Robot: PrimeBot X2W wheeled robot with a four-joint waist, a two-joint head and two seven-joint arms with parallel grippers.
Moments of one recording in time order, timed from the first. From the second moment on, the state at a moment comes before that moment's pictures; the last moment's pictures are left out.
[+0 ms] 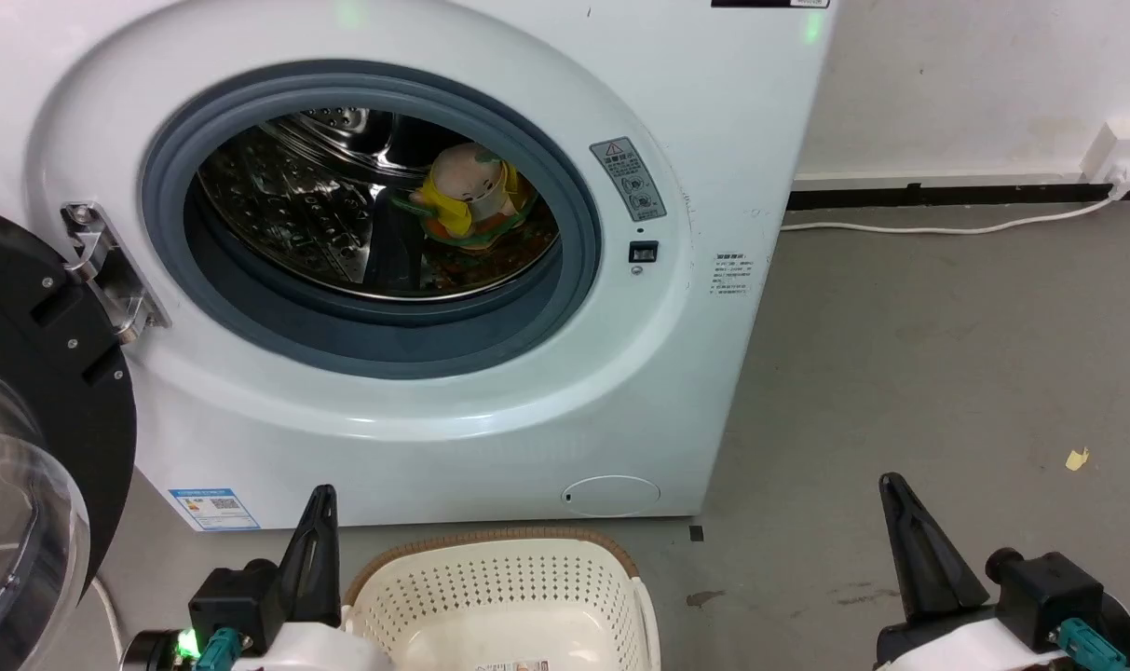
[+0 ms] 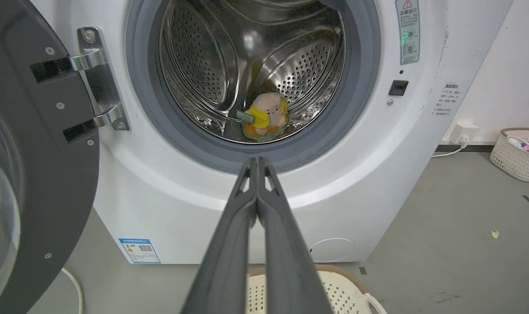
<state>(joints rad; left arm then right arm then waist) 0.04 0.07 -0.03 0.06 -0.12 0.01 -0.16 0.06 -0.05 0.04 0.00 0.11 0.13 -0.17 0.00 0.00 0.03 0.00</state>
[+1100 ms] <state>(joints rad) 0.03 0.06 -0.02 0.03 -0.07 0.01 -0.10 0.05 -0.05 0.03 0.00 0.07 0.13 -0.10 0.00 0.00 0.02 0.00</state>
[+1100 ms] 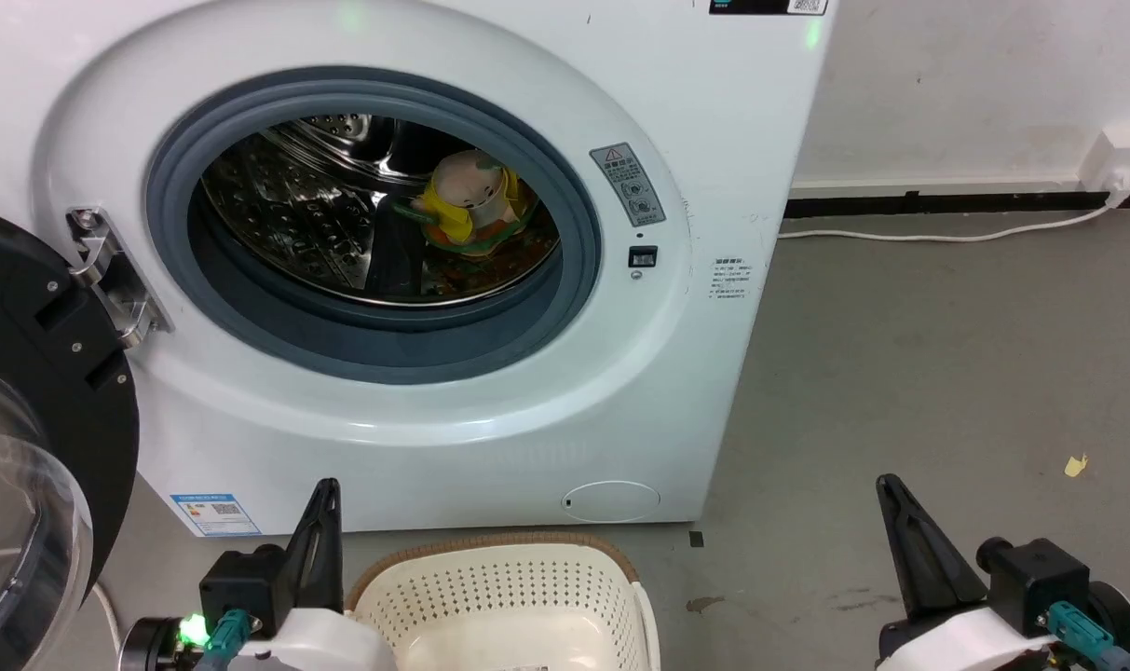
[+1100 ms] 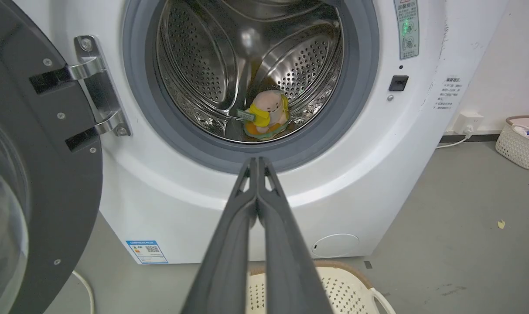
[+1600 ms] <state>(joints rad) 0.02 0.06 -0.02 0.02 -0.05 0.01 -0.06 0.03 -0.05 0.02 0.00 0.04 0.13 -0.06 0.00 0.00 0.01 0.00</state>
